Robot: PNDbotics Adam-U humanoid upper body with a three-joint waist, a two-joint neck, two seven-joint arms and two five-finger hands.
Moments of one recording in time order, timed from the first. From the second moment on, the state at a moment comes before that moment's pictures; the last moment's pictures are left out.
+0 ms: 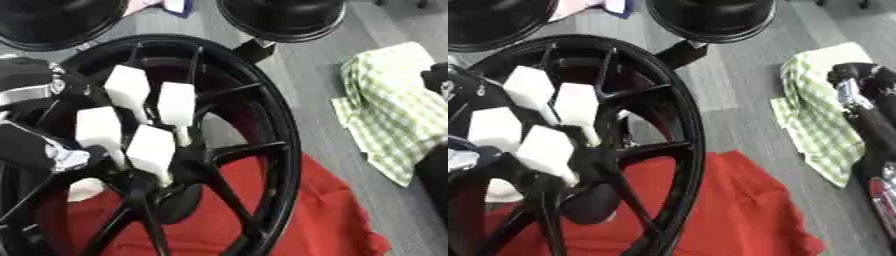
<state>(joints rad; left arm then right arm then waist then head) -0.77 1.04 -0.49 -1.99 -0.32 0.29 -0.65 -0.11 -0.52 -0.10 -1.98 -0.23 0.00 -0.25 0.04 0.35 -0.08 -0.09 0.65</state>
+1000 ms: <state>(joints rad) -0.79 1.01 -0.51 -1.99 -0.33 0.34 -0.70 -0.11 -0.51 -0.10 -1.98 -0.23 0.01 -0.25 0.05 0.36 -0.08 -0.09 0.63</state>
